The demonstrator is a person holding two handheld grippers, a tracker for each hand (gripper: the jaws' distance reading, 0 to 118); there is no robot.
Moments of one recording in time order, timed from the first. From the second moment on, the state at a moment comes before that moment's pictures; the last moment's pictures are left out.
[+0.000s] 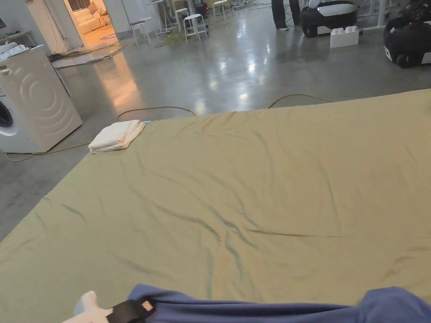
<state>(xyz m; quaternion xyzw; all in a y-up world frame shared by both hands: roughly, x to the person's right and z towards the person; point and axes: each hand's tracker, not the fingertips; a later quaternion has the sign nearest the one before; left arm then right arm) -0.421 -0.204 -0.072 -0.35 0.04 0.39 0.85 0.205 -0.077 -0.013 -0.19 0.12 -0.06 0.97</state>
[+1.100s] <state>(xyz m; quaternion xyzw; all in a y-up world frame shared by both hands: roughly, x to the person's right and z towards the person) -0.144 -0.257 -0.129 -0.44 -0.15 0.35 0.81 0.256 -0.097 0.018 -0.20 0.10 -0.15 0.96</state>
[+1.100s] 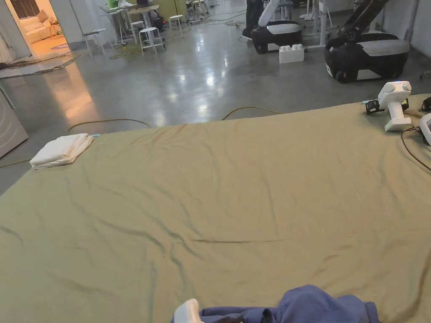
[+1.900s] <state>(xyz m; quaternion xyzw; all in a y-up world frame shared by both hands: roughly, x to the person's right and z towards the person) -0.290 -0.299 -0.095 -0.40 -0.10 0.48 0.77 0.253 -0.109 0.013 -0.24 0.11 -0.14 0.95</state>
